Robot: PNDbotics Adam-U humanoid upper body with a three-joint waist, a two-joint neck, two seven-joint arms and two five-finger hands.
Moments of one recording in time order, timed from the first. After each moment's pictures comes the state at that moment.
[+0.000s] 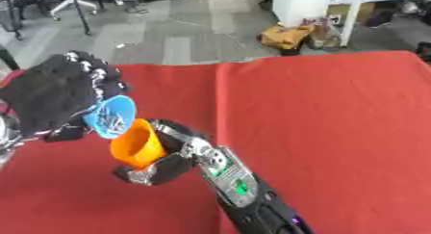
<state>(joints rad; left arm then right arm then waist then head) -0.77 0.43 -0.39 -1.72 -1.43 -0.33 -0.12 -0.72 -0.04 0.38 -1.24 -0.08 -0.22 0.48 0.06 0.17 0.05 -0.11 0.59</state>
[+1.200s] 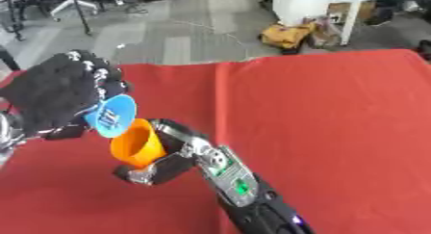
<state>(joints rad) -0.78 0.43 -0.40 -1.72 -1.46 -0.34 -0.12 -0.72 -0.04 0.38 -1.24 -0.08 -0.22 0.48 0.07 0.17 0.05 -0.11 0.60</state>
